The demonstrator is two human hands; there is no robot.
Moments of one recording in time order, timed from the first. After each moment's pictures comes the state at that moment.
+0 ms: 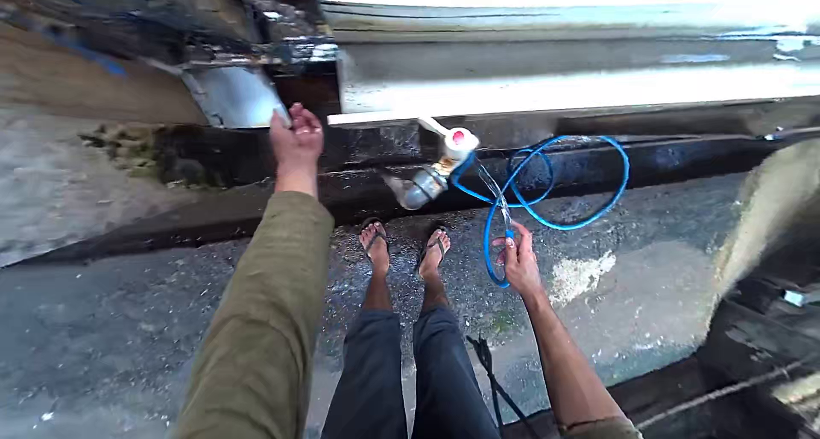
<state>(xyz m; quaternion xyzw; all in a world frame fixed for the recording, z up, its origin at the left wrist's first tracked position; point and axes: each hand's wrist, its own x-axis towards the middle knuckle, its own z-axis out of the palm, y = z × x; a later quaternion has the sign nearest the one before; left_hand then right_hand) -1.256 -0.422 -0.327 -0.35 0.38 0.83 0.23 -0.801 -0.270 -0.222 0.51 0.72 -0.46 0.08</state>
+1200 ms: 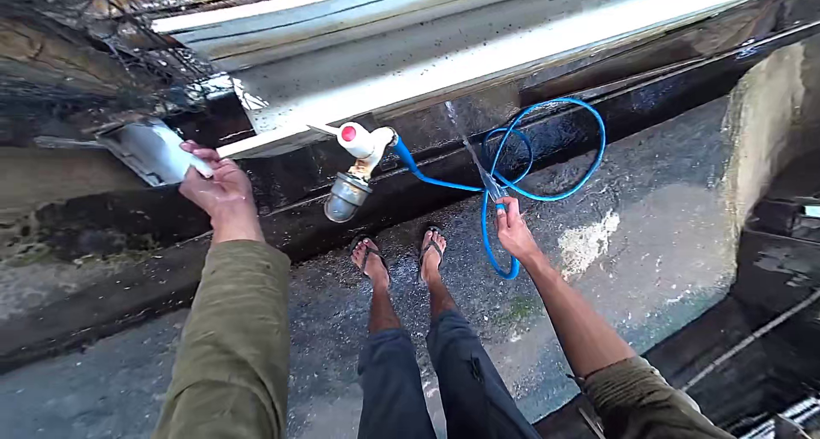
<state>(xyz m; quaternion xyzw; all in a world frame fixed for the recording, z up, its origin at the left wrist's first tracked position) -1.260 -0.435 -0.322 -0.20 0.36 0.90 0.11 -0.775 -0.223 -0.264 0.58 0.69 -0.40 0.17</state>
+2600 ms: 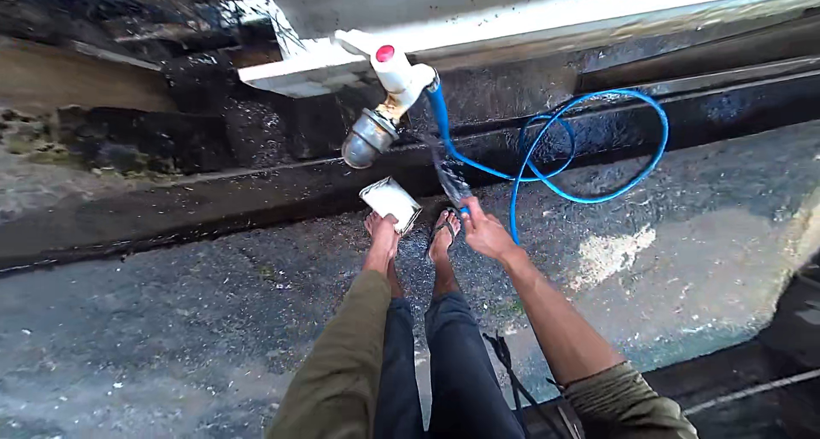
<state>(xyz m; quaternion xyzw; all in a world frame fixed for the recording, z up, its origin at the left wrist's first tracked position) -0.962 -0.462 -0.363 -0.33 0.65 0.49 0.47 -0.854 -0.272 -0.251 0.38 0.69 -0.44 0.42</state>
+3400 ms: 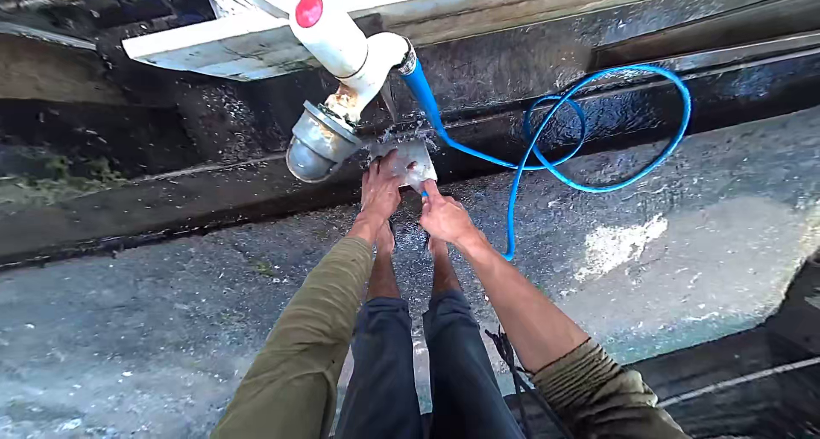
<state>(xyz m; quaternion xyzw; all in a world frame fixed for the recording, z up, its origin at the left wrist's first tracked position) -1.016 -0.419 -0.407 0.42 0.82 0.08 0.38 -0.913 -0.294 -0.290 0.38 0.68 -0.45 0.44</state>
